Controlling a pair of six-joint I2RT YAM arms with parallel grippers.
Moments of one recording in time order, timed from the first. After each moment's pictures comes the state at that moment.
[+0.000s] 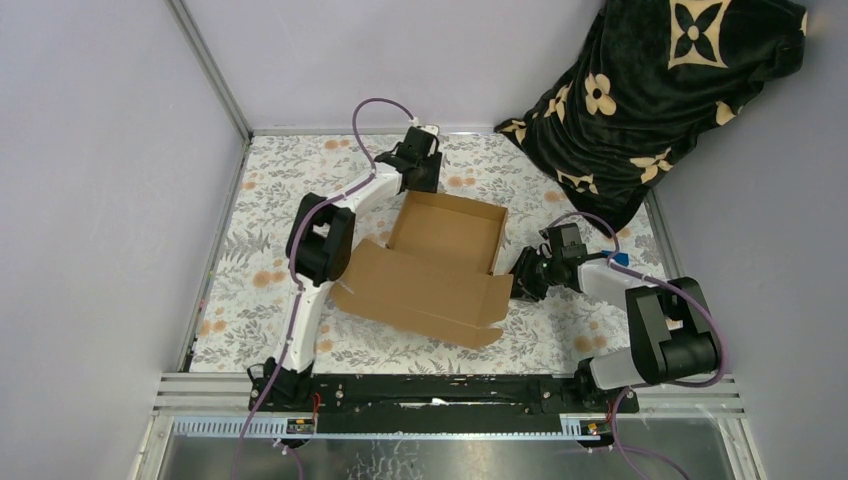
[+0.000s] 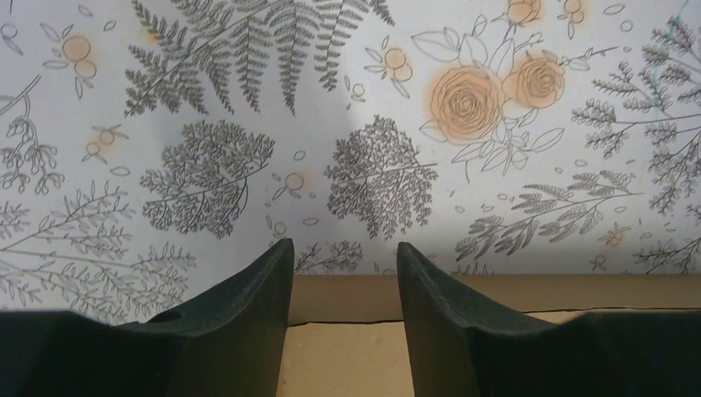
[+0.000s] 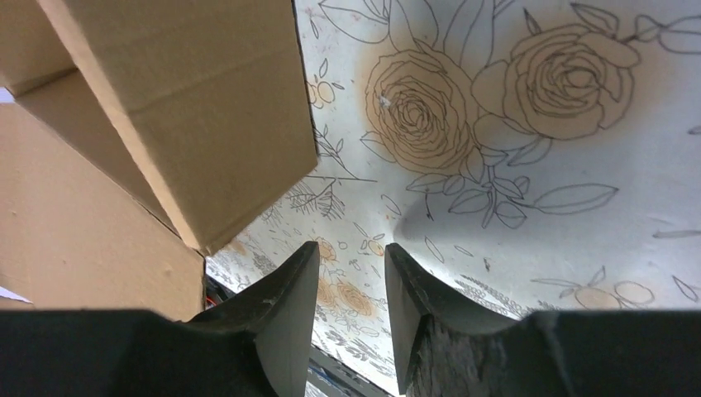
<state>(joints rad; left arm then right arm) -0.44 2.33 1.93 -0.42 -0.07 -0.22 0.21 1.42 0.56 -0.22 -0.50 0.73</state>
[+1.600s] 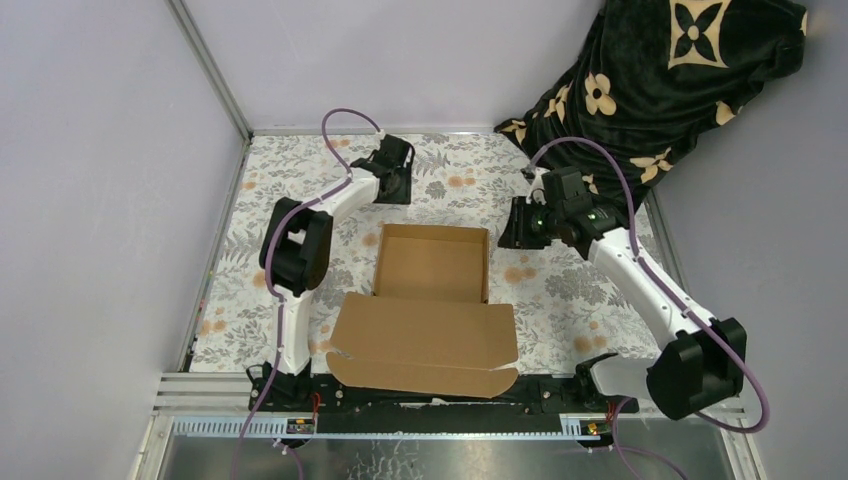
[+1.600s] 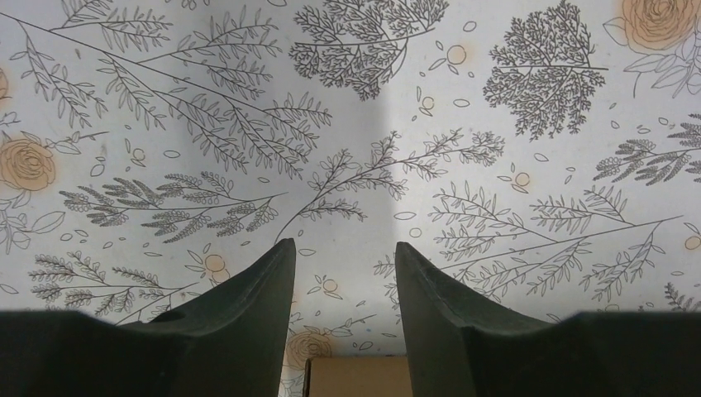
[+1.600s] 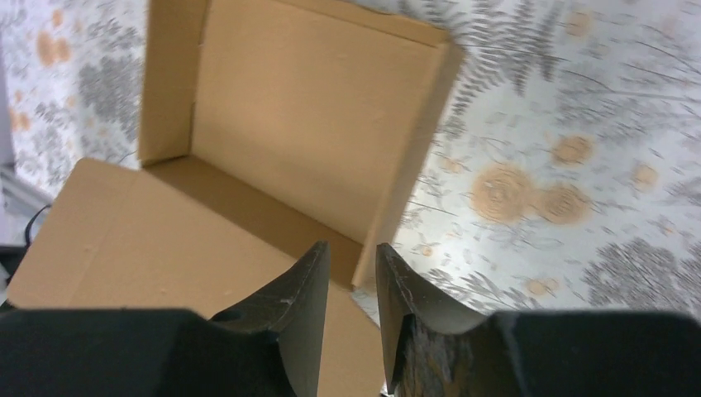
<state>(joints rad) -0.38 2.11 1.64 -0.48 -0.17 -0.31 0.33 1.26 1.04 -0.66 -0.28 0.35</state>
